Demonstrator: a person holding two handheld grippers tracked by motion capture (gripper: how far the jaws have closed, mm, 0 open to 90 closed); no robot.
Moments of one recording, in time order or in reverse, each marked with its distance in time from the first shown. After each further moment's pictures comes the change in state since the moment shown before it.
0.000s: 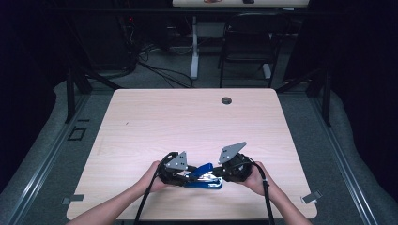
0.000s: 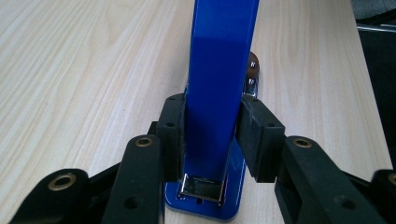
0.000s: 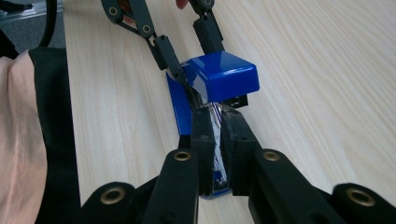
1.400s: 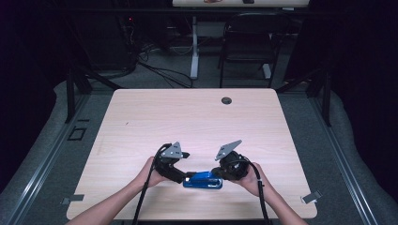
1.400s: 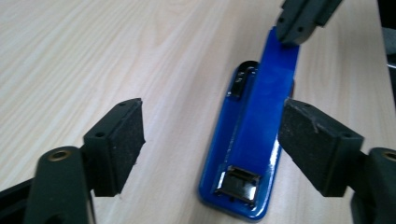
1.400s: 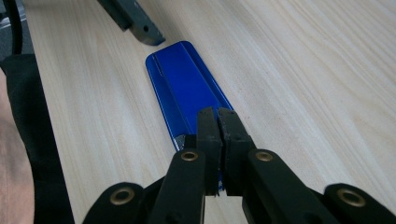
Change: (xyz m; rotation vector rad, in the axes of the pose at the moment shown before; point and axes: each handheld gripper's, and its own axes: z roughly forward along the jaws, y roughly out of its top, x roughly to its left) left arm 0.021 -0.002 -0.017 -0.050 0.083 -0.164; right arm -0.005 0.000 0.017 0.059 -0.024 0.152
